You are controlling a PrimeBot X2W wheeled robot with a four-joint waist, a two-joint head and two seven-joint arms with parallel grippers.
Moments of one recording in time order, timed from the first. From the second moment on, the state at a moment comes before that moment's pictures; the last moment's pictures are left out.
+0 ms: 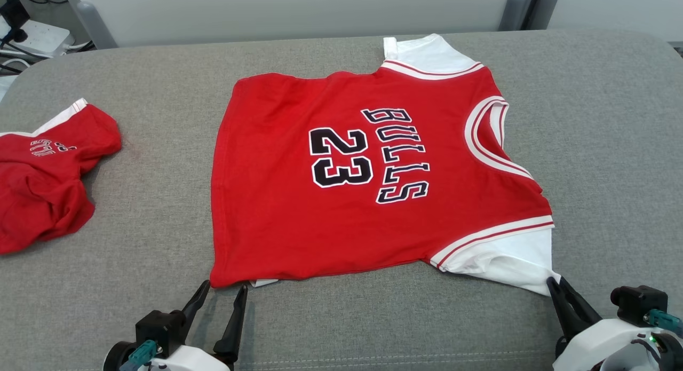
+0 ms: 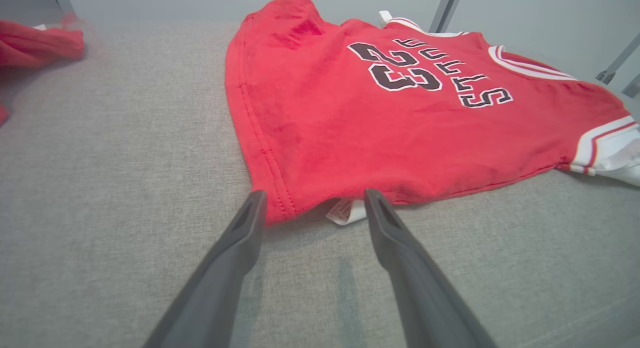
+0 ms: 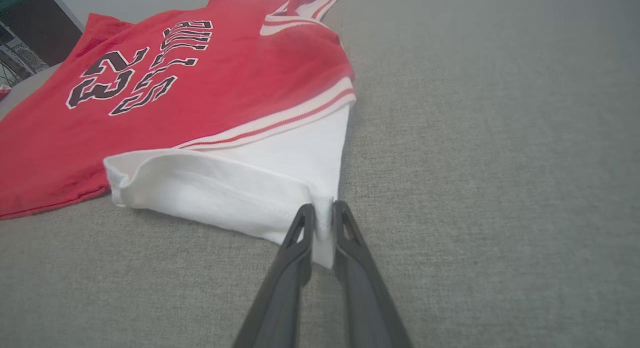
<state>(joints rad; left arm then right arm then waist) -0.07 0.11 -0.17 0.46 -0.26 -0.13 -0.25 -0.20 -0.32 0.39 0.60 0.66 0.13 -0.25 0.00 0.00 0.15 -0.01</state>
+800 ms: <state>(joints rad) -0.21 0.26 -0.37 0.62 -0.20 -0.13 -0.25 -0.20 -0.34 0.45 0.56 0.66 0.13 -0.25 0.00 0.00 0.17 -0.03</state>
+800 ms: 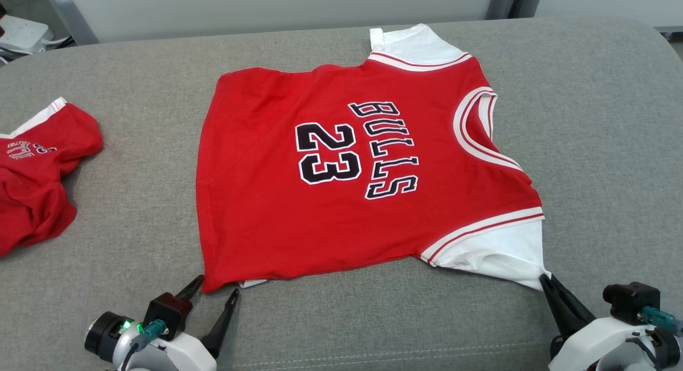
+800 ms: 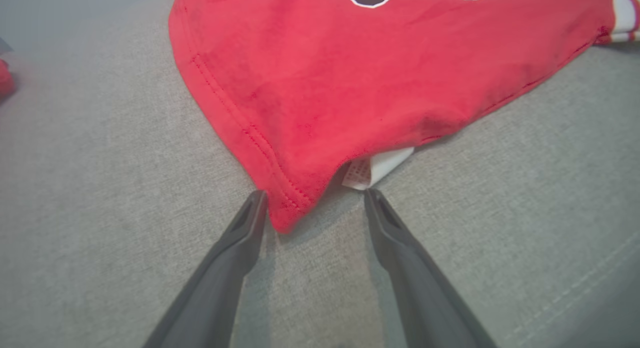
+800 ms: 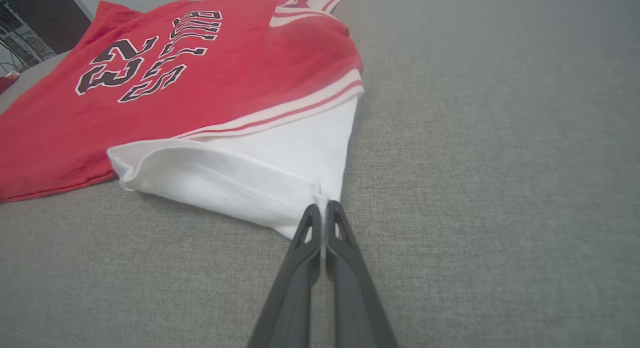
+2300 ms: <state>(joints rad) -0.17 0.33 -0.37 0.74 -0.09 -0.12 -0.25 -0.08 -0.69 0.69 0.14 0.94 0.13 -0.15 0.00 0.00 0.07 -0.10</state>
